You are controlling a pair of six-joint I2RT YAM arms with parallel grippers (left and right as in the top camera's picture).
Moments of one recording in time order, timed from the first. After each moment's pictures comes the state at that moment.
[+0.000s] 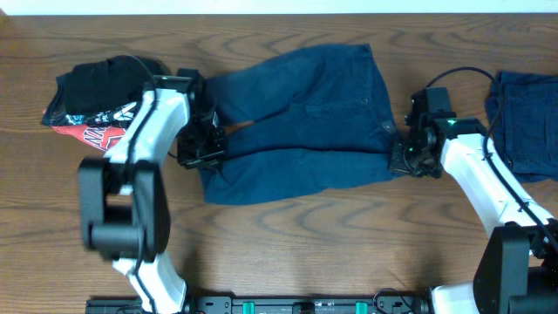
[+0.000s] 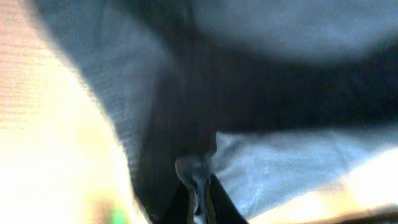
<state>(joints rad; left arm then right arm) -0.09 1.88 1.40 -1.25 0.28 -0.22 0.07 1.61 1.06 -0.88 -0.05 0.33</state>
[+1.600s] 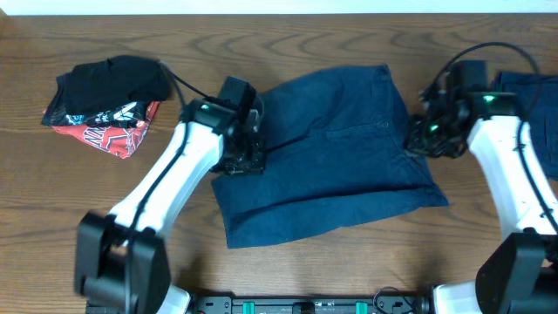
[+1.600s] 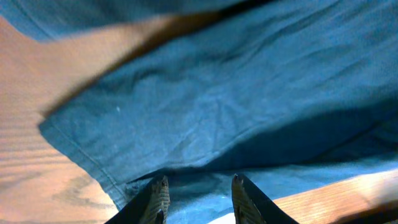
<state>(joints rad) -0.37 1.69 1.27 -1.06 0.25 -0.36 0.00 1.62 1.27 -1.05 -0.25 0.19</state>
